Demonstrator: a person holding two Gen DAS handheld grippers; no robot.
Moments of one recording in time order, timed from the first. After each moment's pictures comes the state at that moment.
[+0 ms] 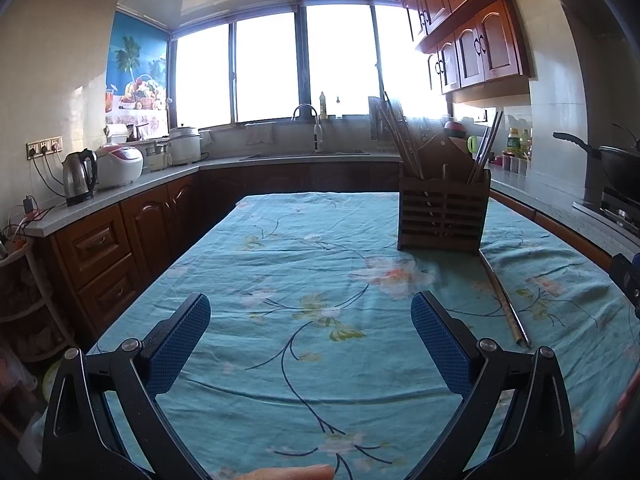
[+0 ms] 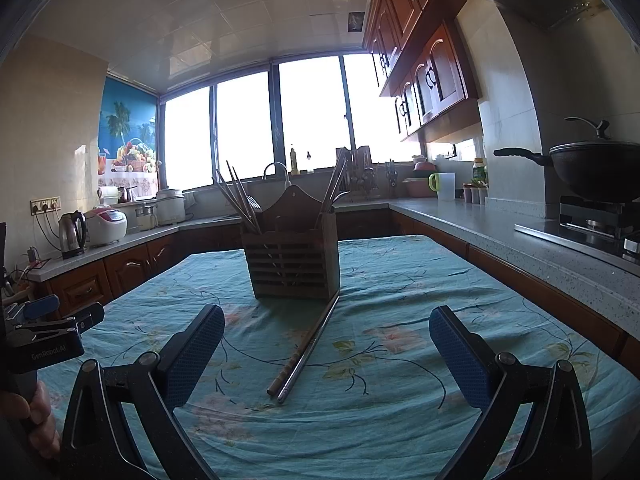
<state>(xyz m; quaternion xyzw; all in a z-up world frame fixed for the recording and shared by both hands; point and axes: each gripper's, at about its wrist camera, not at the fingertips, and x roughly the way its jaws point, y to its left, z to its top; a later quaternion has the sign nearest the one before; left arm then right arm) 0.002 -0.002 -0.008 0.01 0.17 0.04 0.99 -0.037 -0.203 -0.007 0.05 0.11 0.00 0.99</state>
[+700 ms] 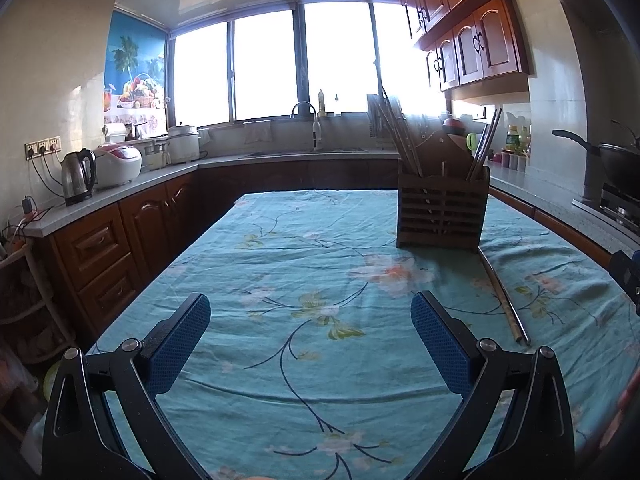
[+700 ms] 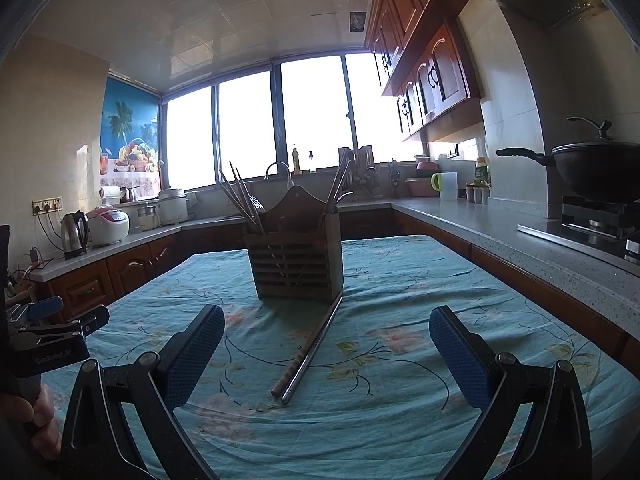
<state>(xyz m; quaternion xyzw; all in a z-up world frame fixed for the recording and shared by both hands) 0.004 -0.004 -0.008 0.02 0.17 0.03 0.98 -0.039 -0.198 -0.006 0.05 0.11 0.01 0.99</state>
